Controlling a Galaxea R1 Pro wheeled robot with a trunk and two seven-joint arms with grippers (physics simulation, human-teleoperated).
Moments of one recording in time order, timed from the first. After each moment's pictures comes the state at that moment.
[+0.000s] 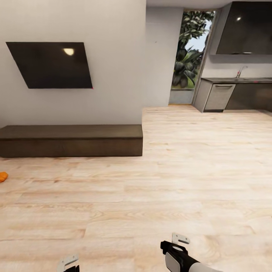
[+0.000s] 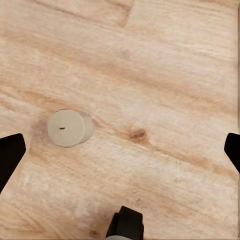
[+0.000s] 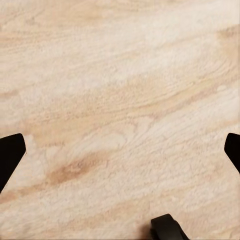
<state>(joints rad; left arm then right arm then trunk) -0.42 0.07 0.17 -0.12 0.14 -0.14 0.10 -0.60 0.14 0.45 -0.09 -0.66 -0.06 -0.37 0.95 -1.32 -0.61</state>
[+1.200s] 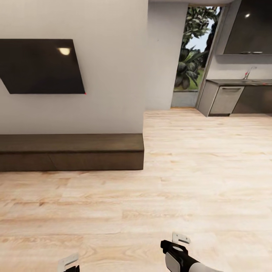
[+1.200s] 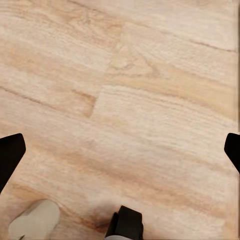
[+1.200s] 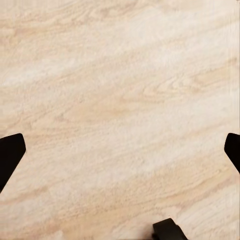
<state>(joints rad) -0.42 0.07 0.17 -0.12 0.14 -0.14 0.10 -0.60 0.14 0.45 -0.09 -0.66 -0.08 -0.37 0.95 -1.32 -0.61</state>
